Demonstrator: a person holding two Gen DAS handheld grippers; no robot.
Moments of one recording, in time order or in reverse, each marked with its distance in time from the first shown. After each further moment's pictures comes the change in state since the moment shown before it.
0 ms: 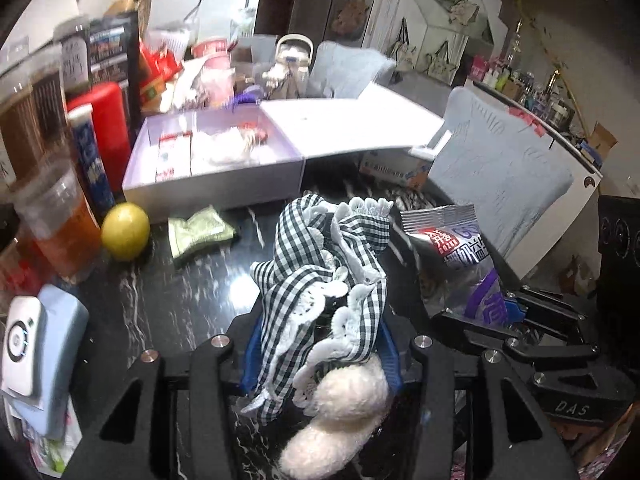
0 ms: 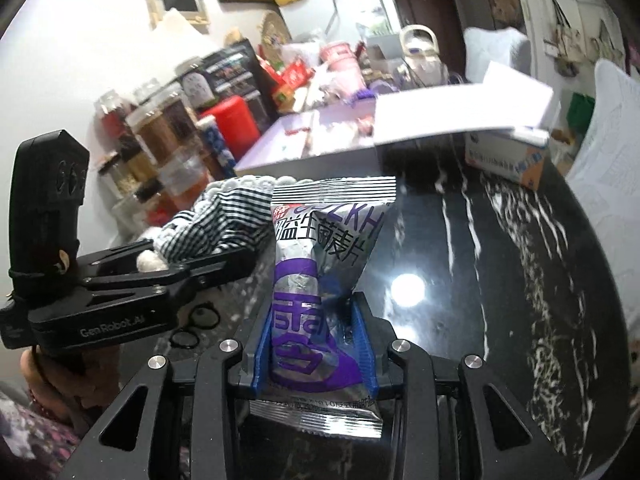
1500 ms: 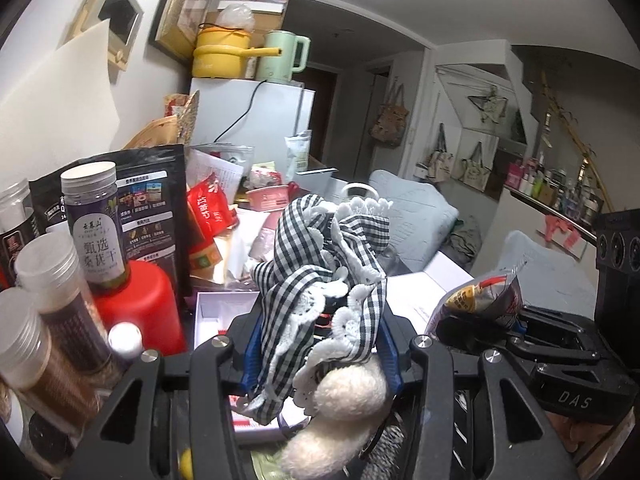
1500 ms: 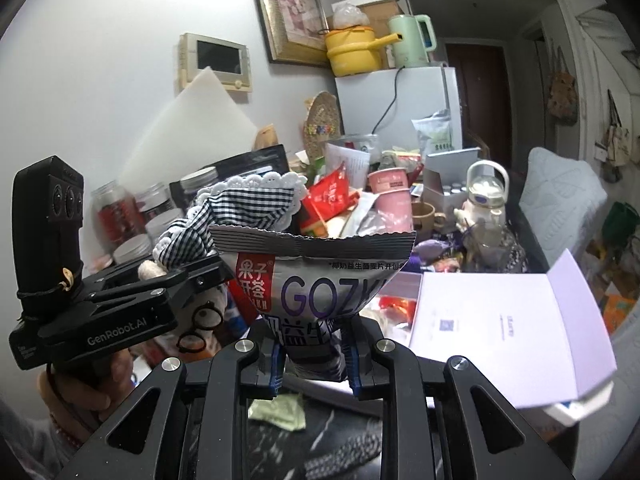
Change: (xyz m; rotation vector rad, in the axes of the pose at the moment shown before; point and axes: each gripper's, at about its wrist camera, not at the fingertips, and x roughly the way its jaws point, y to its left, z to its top) left arm 0.003 0.088 0.171 -0.073 -0.374 0.111; right arm 0.055 0.010 0.212 -0.201 -0.208 0.074
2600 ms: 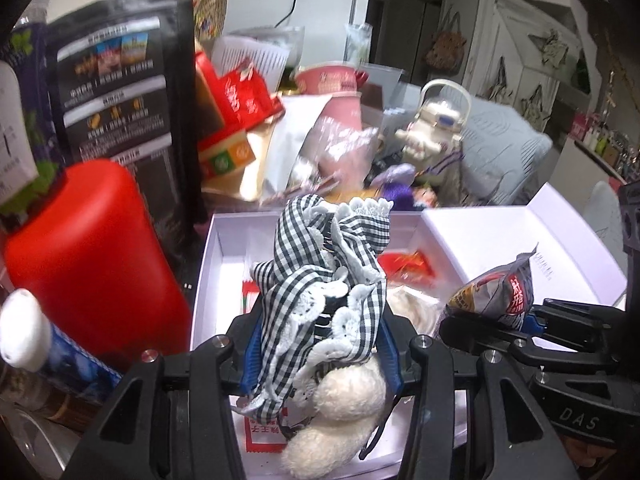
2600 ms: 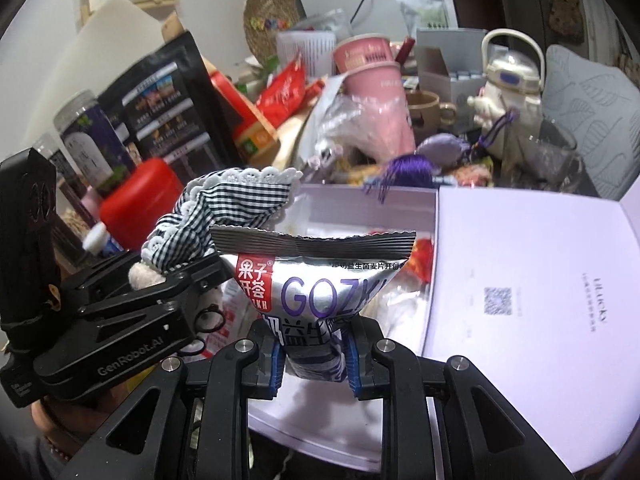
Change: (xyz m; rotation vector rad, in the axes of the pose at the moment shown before) left arm 0.145 0.051 -0.051 -0.031 0.294 0.178; right arm 0.162 -0.056 -0.034 0.117 0.305 -0.003
